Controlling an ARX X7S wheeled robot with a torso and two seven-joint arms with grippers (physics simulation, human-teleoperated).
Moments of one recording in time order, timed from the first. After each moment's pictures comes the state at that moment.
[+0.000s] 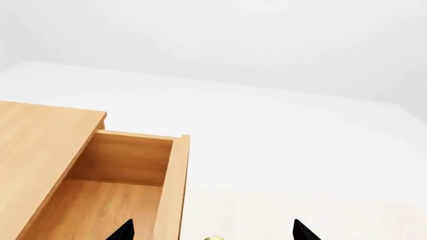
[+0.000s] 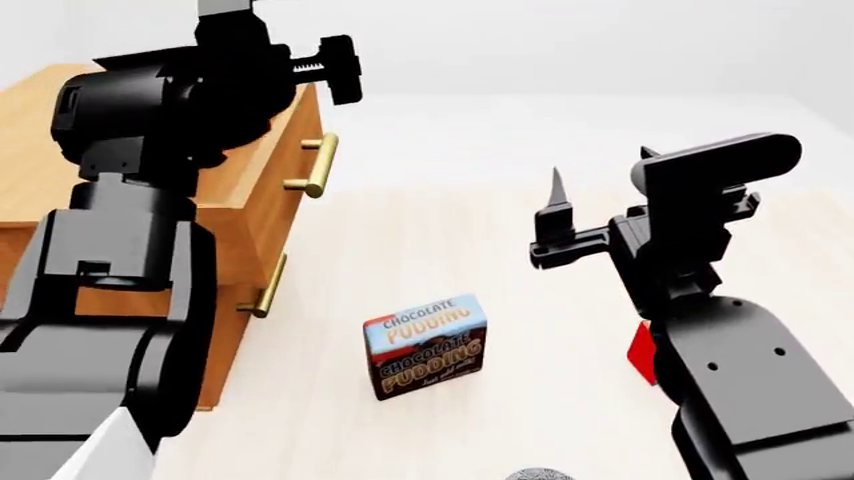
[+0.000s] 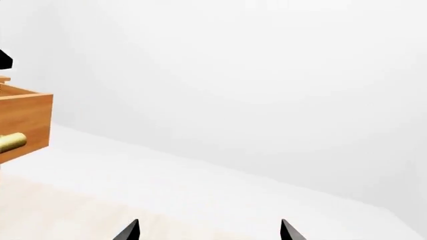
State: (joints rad) left arm -1.54 -0.06 0.10 -0.88 -0.33 -0.90 -0.15; right arm 0.63 0.31 -0.13 -0.50 0.20 0.93 0.03
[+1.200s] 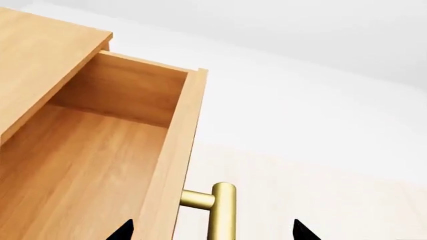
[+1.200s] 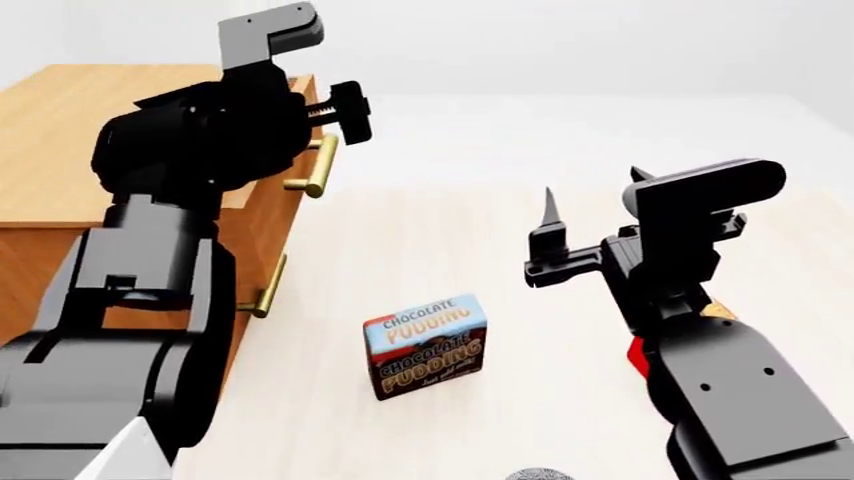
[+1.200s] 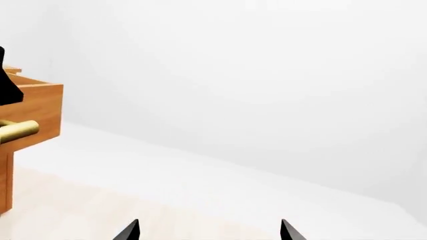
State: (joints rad) left arm -1.50 -0.03 0.05 -0.96 -0.42 -0.90 -0.30; right arm 0.56 0.32 -0.14 -0.49 0.22 0.87 0.04
